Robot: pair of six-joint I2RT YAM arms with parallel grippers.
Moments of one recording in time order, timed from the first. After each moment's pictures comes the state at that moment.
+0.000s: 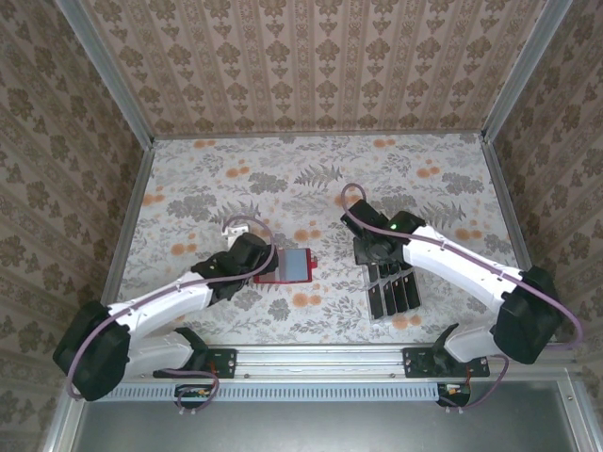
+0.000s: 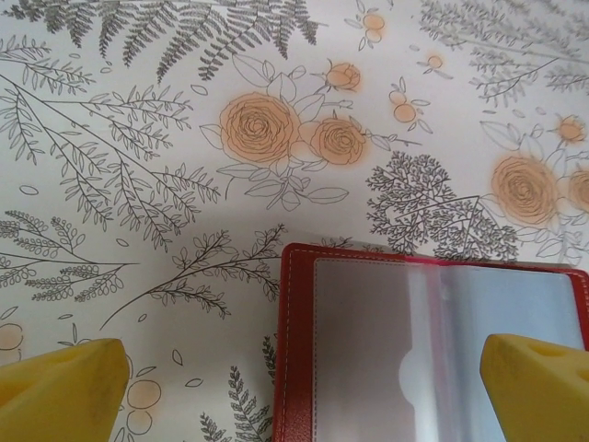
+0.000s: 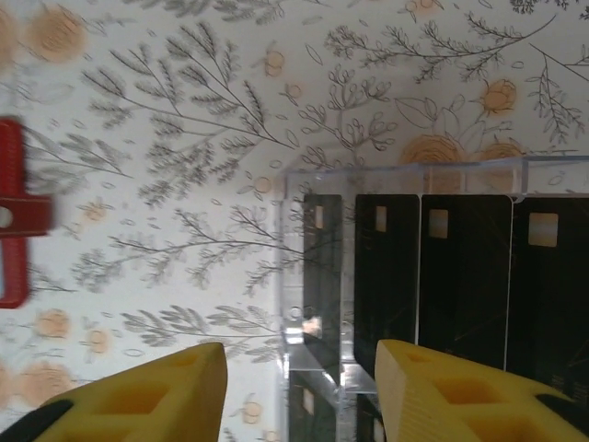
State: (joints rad) left arm -0.76 1.16 0.53 -0.28 -0.39 -0.73; right arm 0.70 1.41 1.09 -0.98 0.29 0.63
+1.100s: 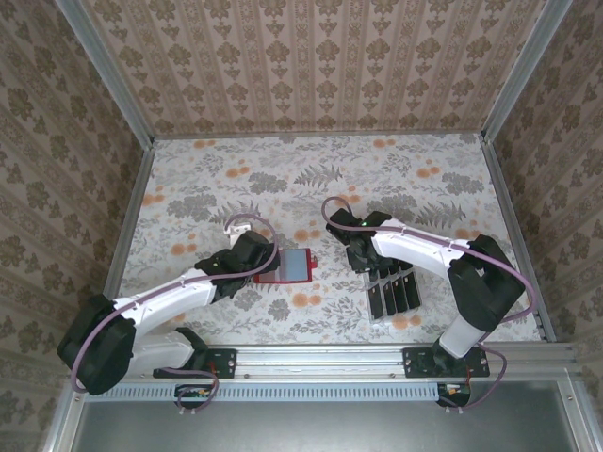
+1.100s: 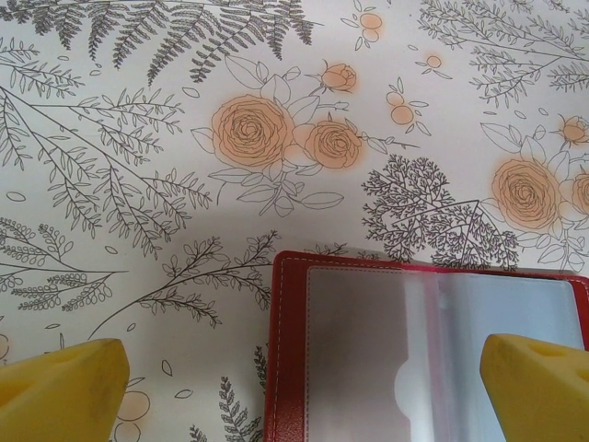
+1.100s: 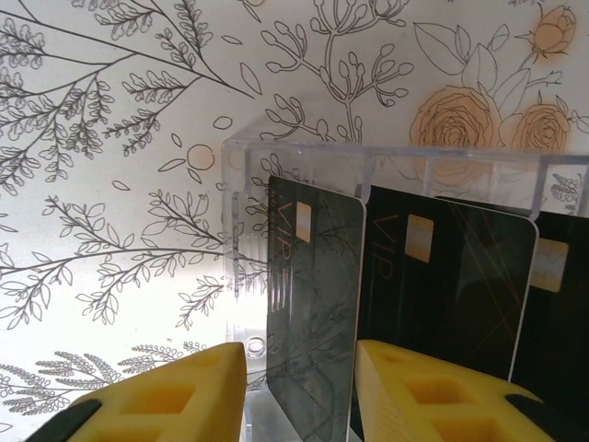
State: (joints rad) left arm -0.76 1.18 0.55 -0.27 -0.39 -0.72; right arm 0.70 1.64 1.10 -0.96 0.32 0.62
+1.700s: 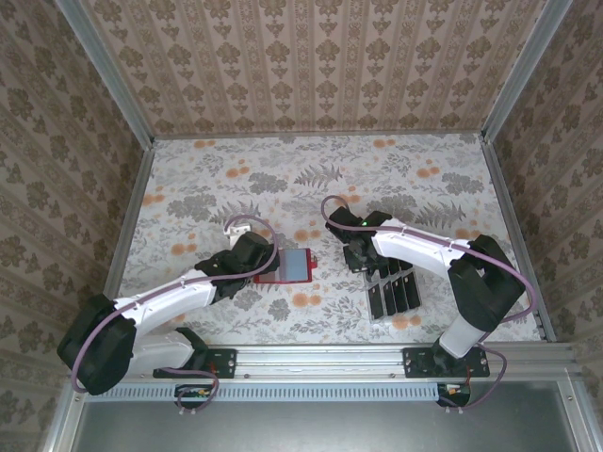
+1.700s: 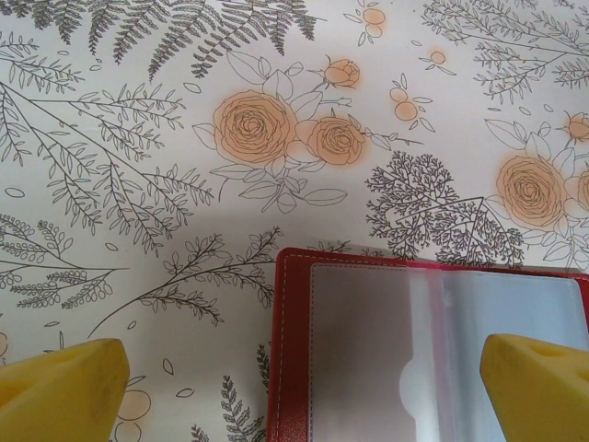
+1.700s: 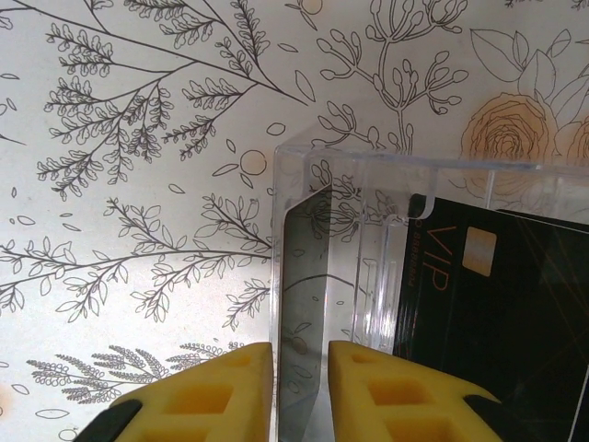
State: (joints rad) left arm -0.76 1.18 0.54 -0.26 -0.39 -0.72; right arm 0.70 1.64 1.10 -0.92 0.26 0.61
